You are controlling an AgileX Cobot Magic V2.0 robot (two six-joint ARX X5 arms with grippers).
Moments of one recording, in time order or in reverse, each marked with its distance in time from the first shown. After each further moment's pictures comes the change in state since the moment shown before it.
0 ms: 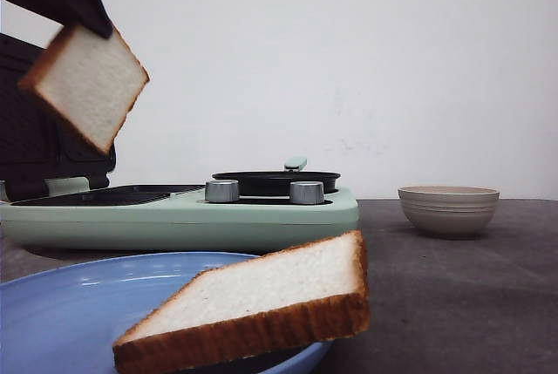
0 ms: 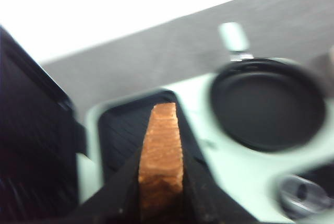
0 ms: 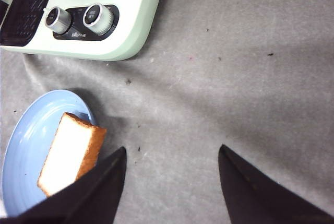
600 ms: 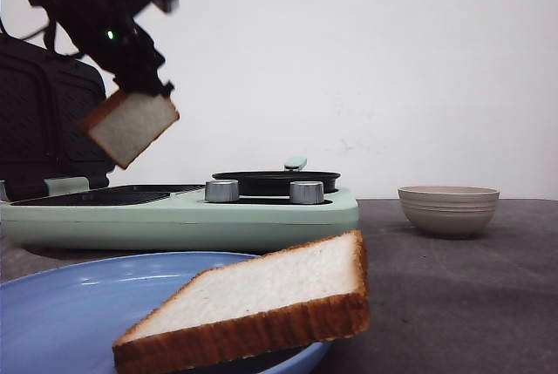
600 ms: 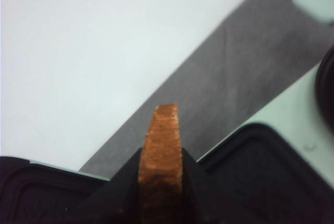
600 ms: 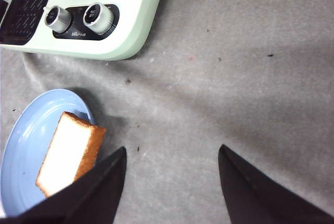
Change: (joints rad) left arm 0.003 0.450 0.137 0.410 -0.142 0.515; right arm 0.000 0.000 0.000 0.000 0.000 -0.011
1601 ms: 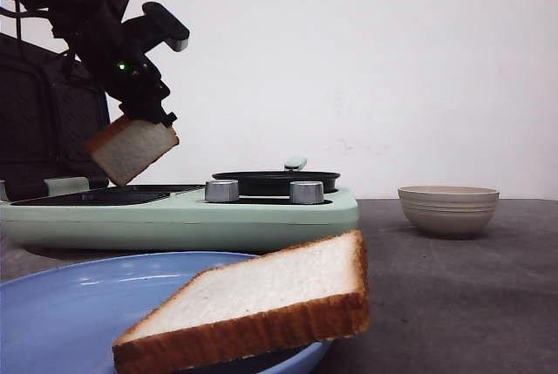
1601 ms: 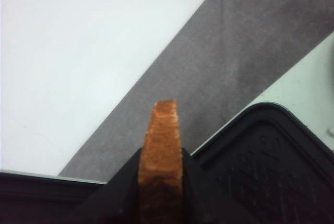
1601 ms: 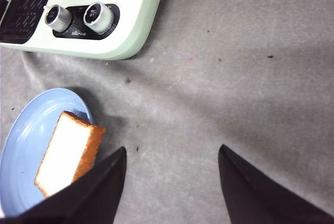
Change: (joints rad) left arm 0.026 0.122 0.098 -0.059 0.005 0.025; right arm 0.000 0.000 0.000 0.000 0.000 -0.008
